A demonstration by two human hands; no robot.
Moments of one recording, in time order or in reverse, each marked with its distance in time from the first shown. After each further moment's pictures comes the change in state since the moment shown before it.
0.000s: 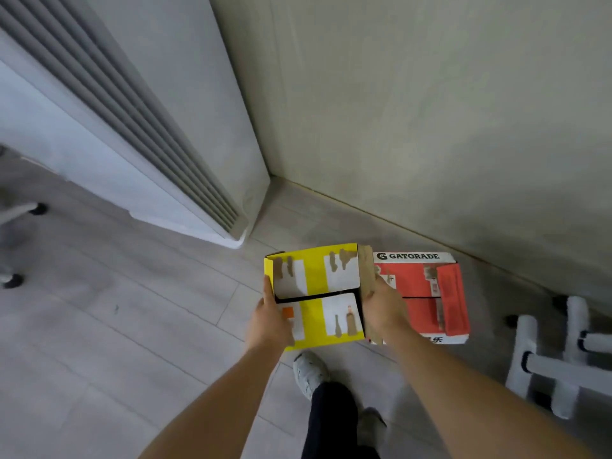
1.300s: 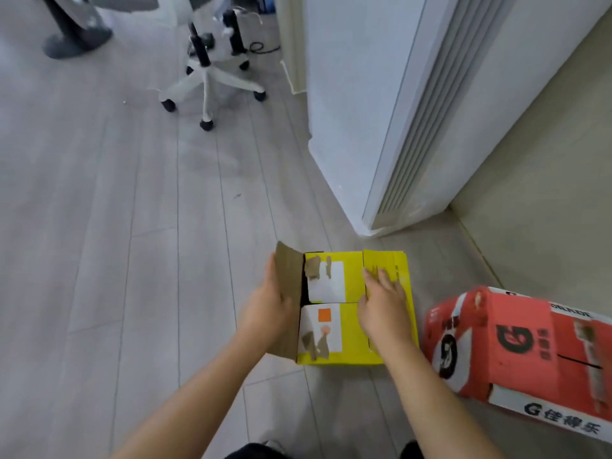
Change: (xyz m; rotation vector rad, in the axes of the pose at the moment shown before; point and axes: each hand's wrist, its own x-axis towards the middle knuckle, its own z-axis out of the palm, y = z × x) left_hand 0.015 -0.195 0.046 -0.438 0.549 -0.326; right_hand 0.061 -0.081 0.249 -0.497 -0.127 -0.964
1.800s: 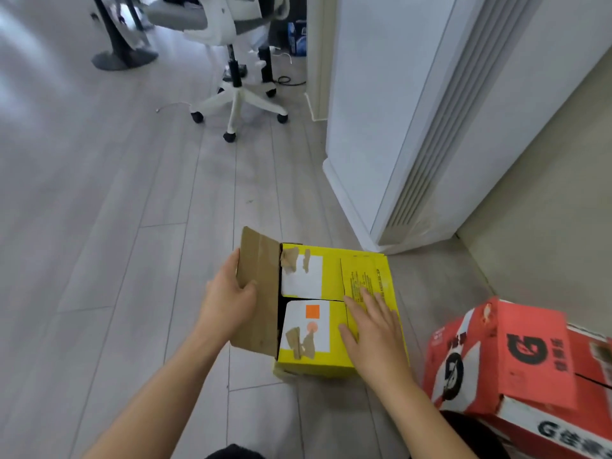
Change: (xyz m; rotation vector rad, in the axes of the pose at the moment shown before) left_hand -0.039 -0.061 -0.017 -0.385 0.273 0.022; right_hand -0.064 0.015 0.039 -0.055 0.043 -0.310
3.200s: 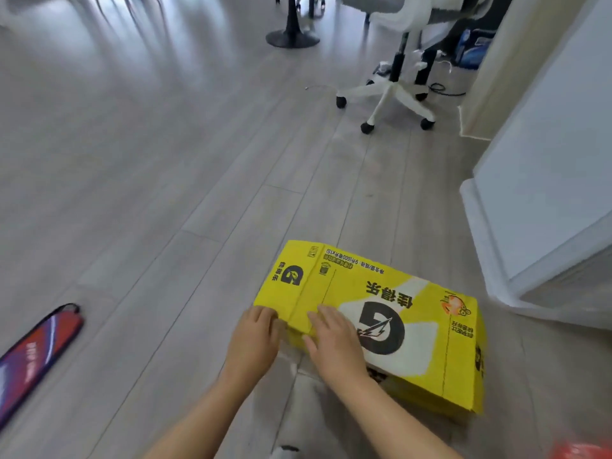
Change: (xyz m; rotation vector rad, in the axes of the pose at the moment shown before) left_hand -0.019 -0.304 -0.009 0.410 0.388 -0.010; right_hand 0.022 -0.171 0.210 -0.079 -0.189 -0.601
